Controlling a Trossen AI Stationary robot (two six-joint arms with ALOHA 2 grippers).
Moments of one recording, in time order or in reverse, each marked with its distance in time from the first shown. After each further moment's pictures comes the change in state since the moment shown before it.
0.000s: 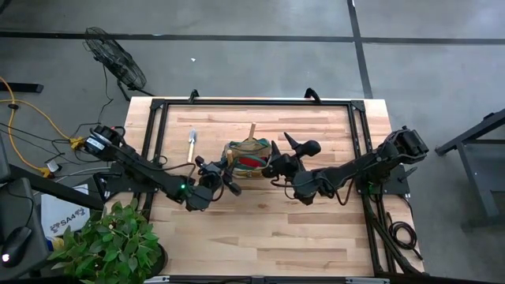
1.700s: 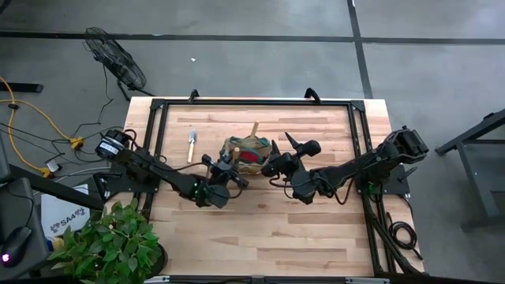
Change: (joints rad) left arm 0.094 0.137 0.039 -0.112 -0.001 -0.046; right arm -0.006 0.000 0.000 -0.047 0.008 0.108
